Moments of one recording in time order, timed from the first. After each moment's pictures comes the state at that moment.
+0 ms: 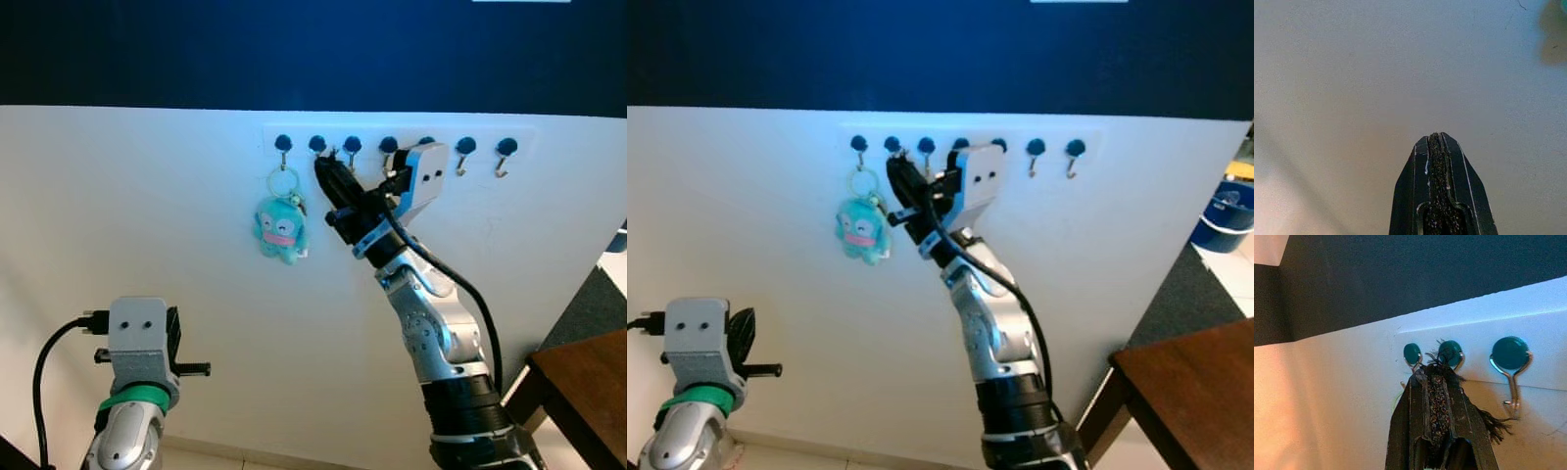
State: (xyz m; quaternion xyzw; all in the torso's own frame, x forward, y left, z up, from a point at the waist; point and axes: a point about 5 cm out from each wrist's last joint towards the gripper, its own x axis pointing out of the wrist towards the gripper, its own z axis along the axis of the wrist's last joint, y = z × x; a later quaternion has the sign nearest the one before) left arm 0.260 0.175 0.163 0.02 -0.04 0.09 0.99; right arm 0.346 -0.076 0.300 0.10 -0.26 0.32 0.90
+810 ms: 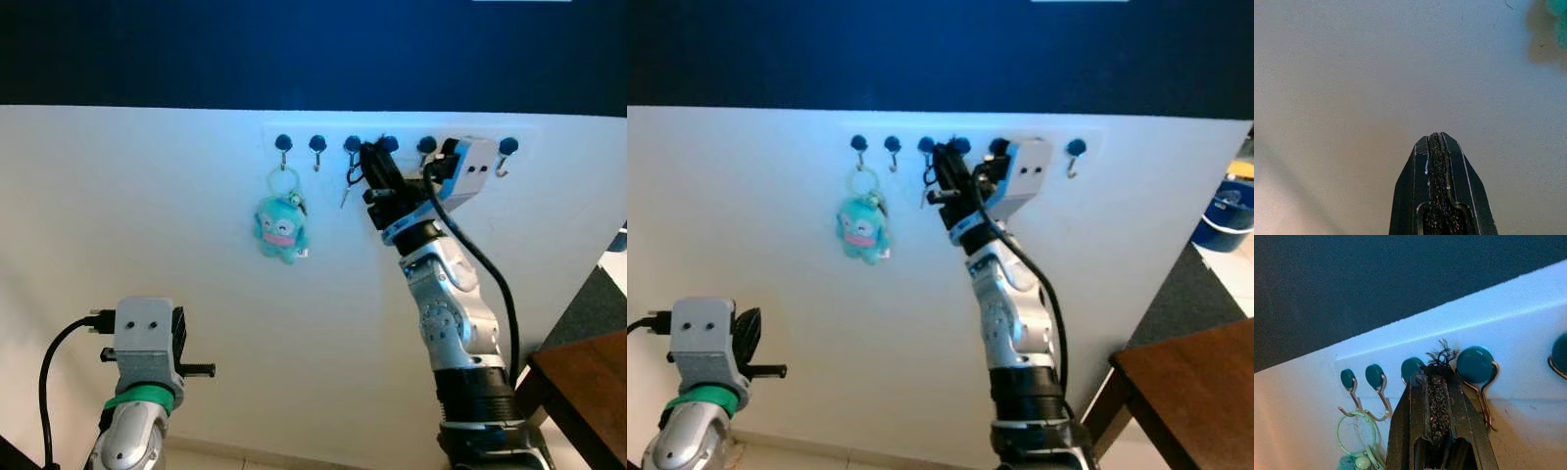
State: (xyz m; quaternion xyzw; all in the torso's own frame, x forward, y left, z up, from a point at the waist) left arm 0.261 0.171 0.163 0.02 -0.04 0.08 1.00; right arm 0.356 -0.106 0.304 0.15 -0.28 0.23 0.92
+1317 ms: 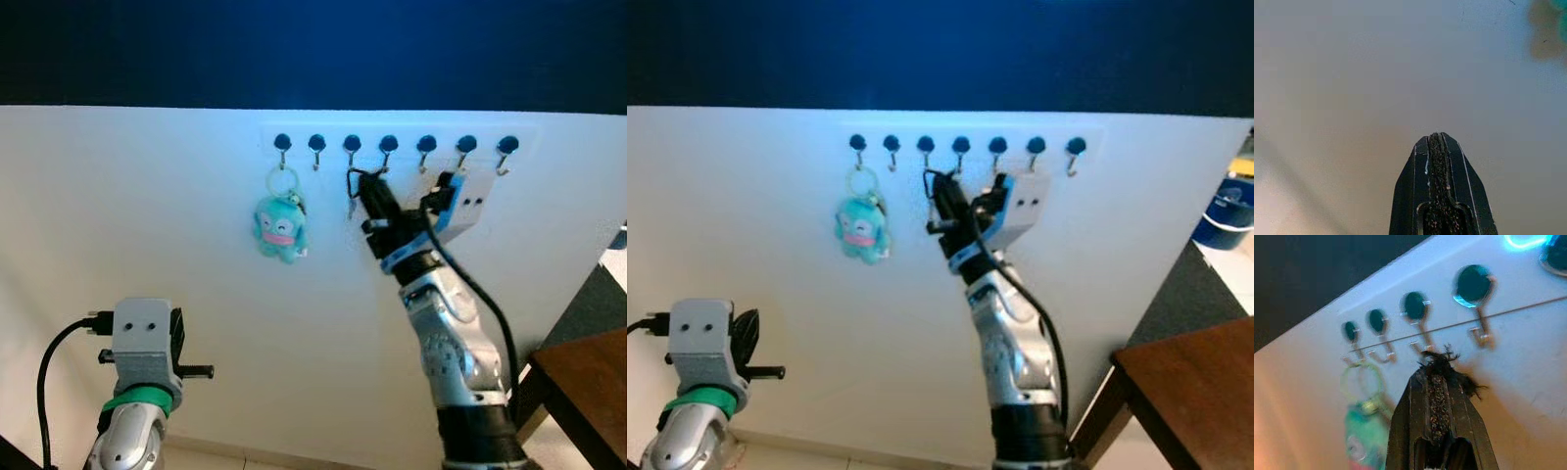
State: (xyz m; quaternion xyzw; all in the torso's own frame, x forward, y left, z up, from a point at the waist) left arm 0.260 0.172 0.161 0.02 -0.04 0.08 1.00; right arm 0.333 -0.098 0.269 0.15 -0.24 0.25 0.93
